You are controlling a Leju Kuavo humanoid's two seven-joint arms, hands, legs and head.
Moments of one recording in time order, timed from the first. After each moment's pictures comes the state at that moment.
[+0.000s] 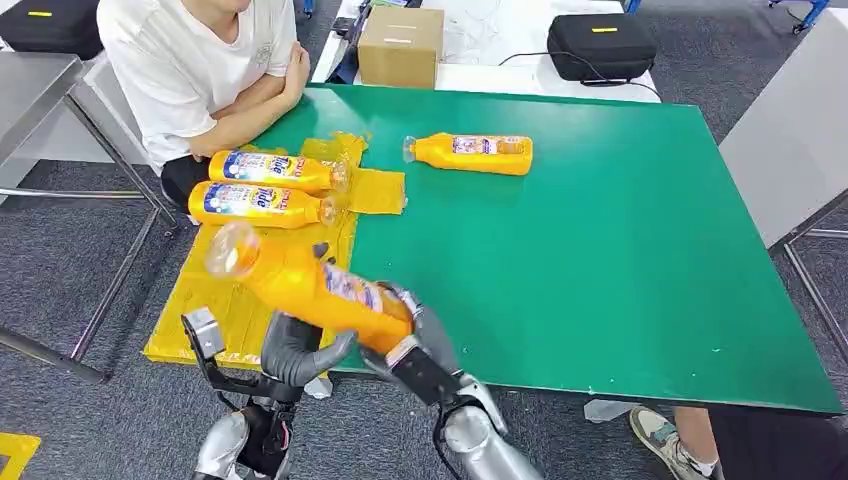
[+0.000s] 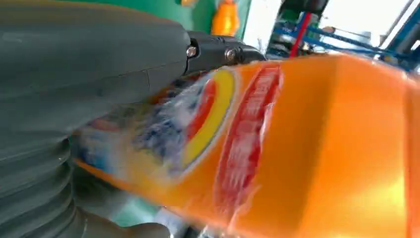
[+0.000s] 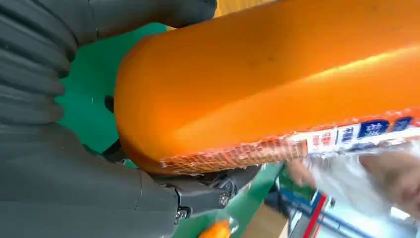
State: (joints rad) left arm 0.03 -0.22 -0.25 -1.43 0.36 -0.26 -0.35; right arm -0.26 0.27 0.52 -0.89 0.46 -0.17 -0.60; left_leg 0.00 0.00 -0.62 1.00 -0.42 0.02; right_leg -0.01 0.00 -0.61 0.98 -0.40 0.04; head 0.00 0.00
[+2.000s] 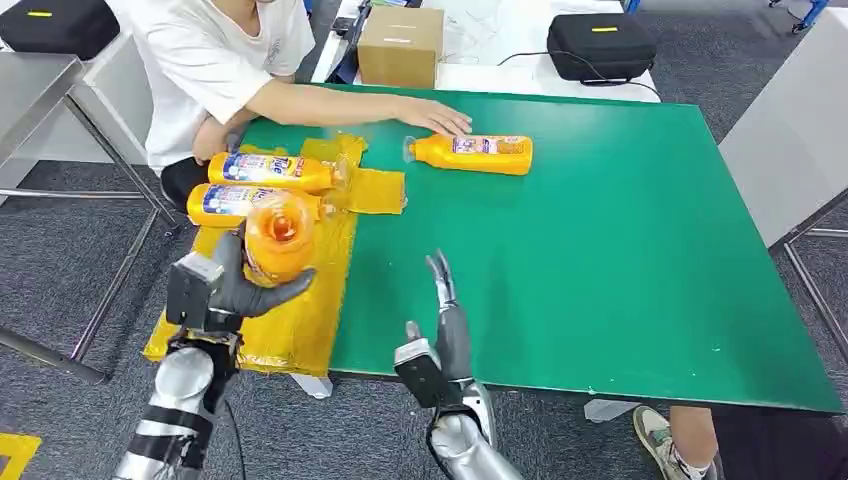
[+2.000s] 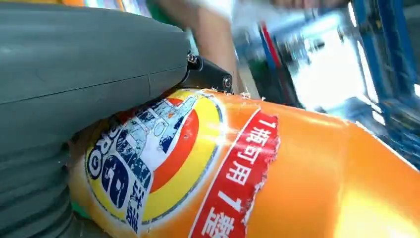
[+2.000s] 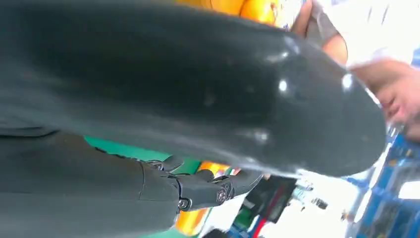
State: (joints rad) left arm -0.21 -0.03 -0.13 -1.38 -0.22 0.08 -0.38; right arm -0.23 0.30 0.54 -0.89 0.30 -0.63 -0.70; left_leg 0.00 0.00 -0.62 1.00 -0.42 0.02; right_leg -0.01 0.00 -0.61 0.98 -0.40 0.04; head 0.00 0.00
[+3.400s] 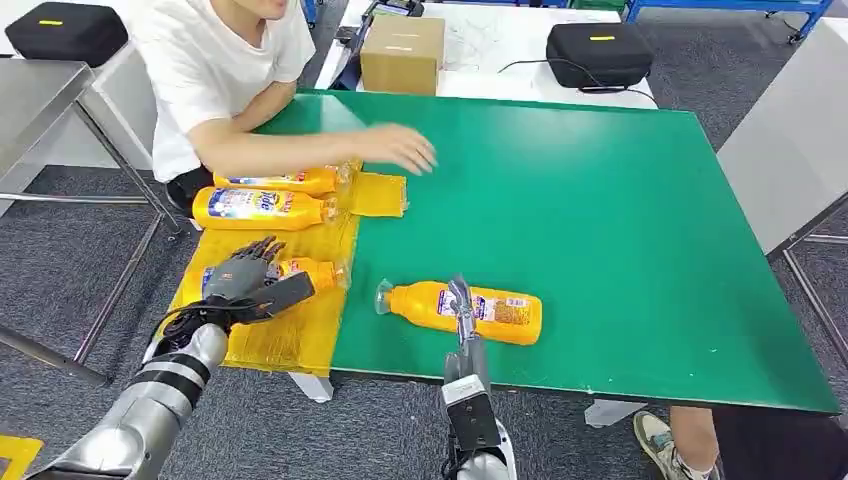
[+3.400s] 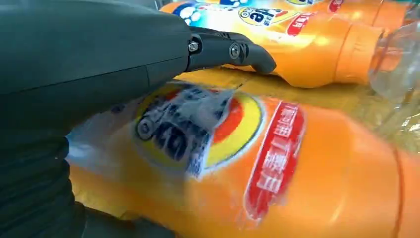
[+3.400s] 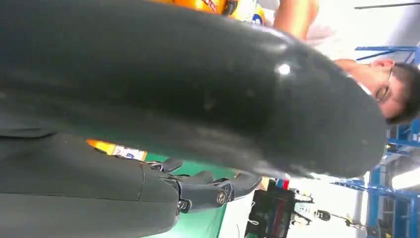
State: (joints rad) left arm -0.47 0.07 -0.17 -0.66 -0.98 0.06 -0.19; right arm -0.02 0.22 0.57 -1.21 0.19 -0.47 -0.69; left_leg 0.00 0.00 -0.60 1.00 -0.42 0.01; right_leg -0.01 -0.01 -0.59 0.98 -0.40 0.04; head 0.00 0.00
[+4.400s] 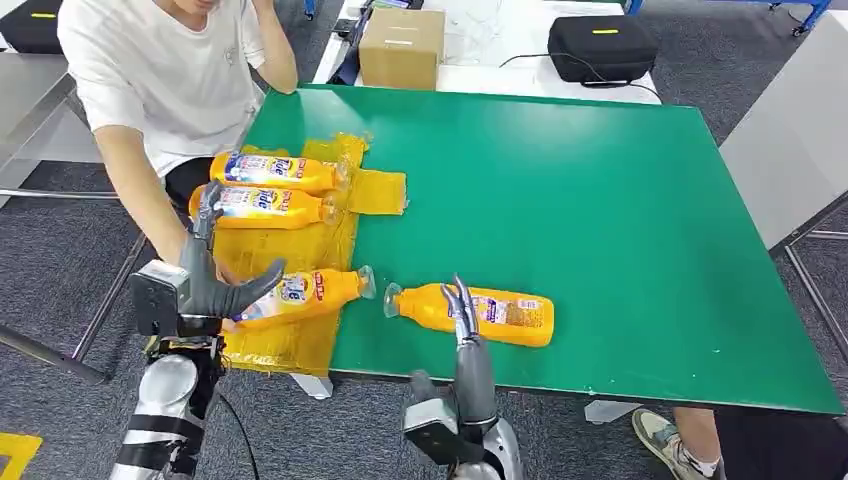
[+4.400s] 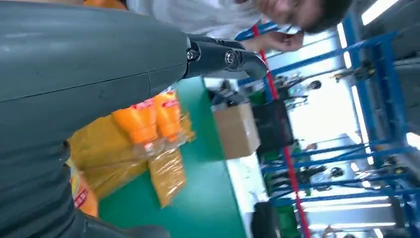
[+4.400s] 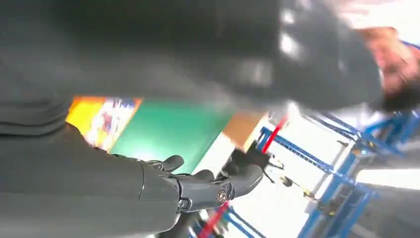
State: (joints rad) left arm -0.15 -0.08 -0.06 -1.44 -0.10 0.08 -0.45; right arm -0.03 0.19 0.56 -1.21 0.65 -0.67 -0.56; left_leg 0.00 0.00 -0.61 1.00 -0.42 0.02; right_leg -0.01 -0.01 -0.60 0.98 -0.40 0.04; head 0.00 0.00
